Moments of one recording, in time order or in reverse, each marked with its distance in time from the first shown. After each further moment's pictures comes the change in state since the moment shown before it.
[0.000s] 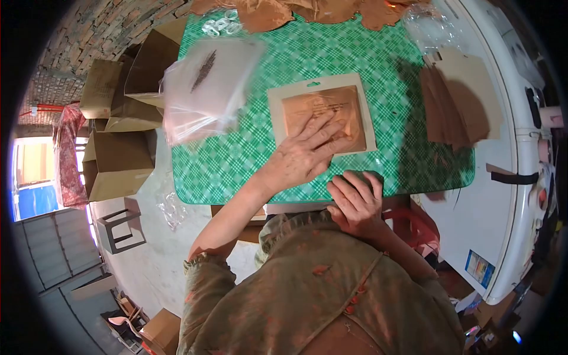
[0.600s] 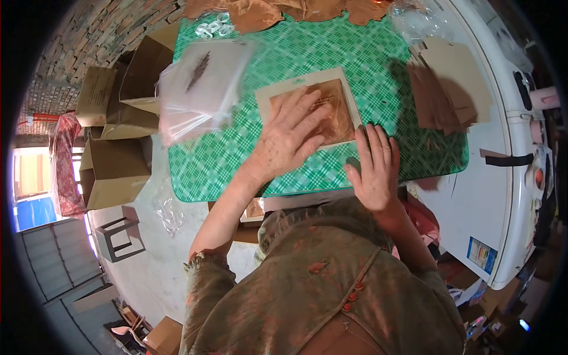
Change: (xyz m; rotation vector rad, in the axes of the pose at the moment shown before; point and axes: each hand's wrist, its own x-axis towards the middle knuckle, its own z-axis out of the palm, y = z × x) left_hand 0.004 0.000 -0.026 0.024 0.157 -0.051; right_hand 0.023 0.027 -0.023 -0.195 -0.064 0.259
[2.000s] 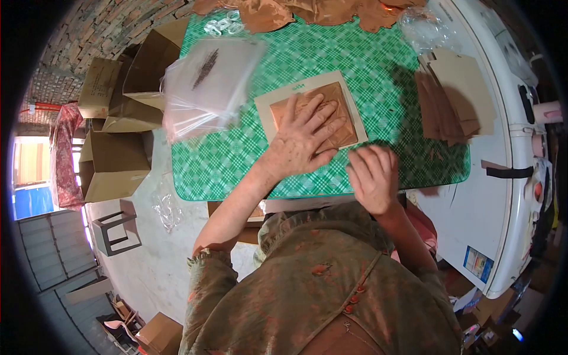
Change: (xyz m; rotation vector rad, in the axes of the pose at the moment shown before) left_hand -0.003 -0.009 0.026 0.106 -0.147 0.006; right_hand 0.013 0.003 0.007 0.073 0.153 -0.257
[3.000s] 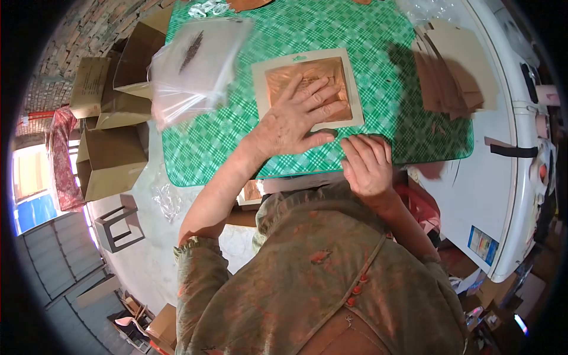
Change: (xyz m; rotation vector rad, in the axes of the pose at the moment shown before) left_hand -0.001 -0.005 0.001 -0.030 -0.075 0.164; right_hand -0.032 -0.019 0.007 0.044 0.021 0.031
